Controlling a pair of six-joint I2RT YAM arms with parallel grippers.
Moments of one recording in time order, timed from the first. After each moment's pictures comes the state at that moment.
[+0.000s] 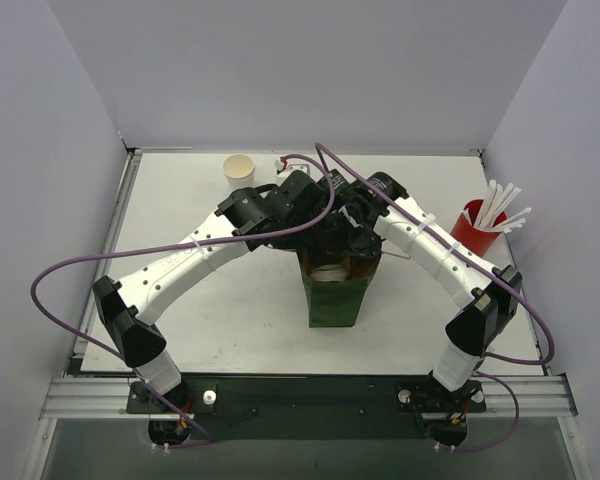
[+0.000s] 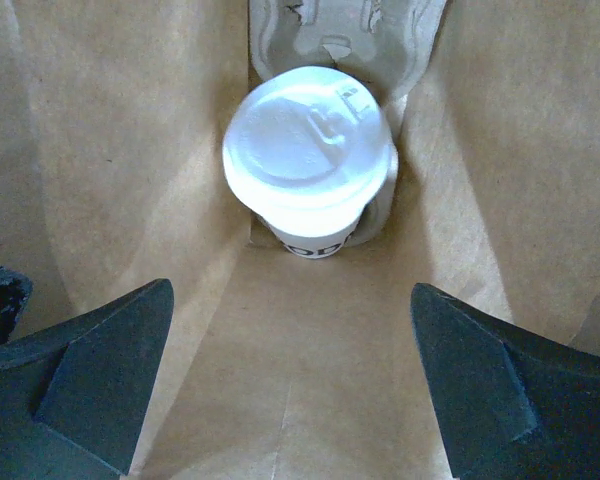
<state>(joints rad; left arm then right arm) -0.92 1.67 1.82 -1.11 -0.35 -0.76 0.74 1.70 1.74 -1.30 0.08 0.65</state>
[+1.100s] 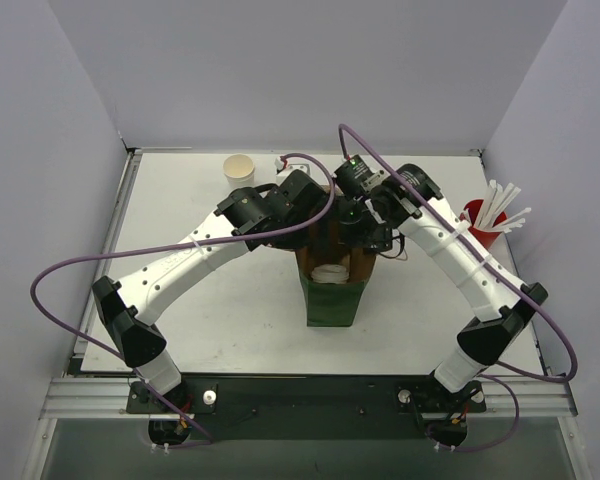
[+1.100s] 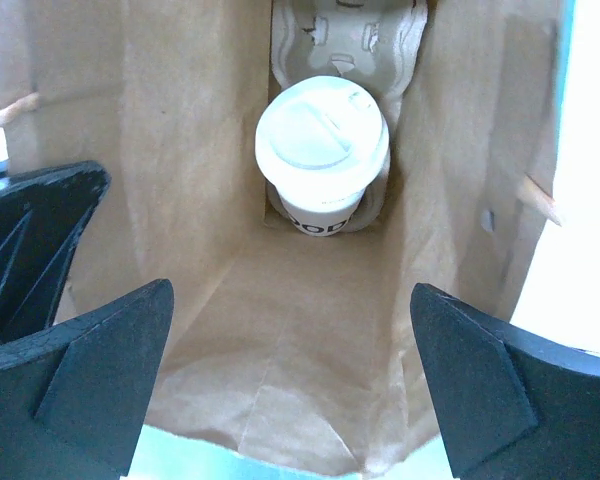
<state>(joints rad) -0.92 1.67 1.83 -1.12 -0.36 -0.75 0.74 1.63 1.86 -1.38 0.10 0.67</state>
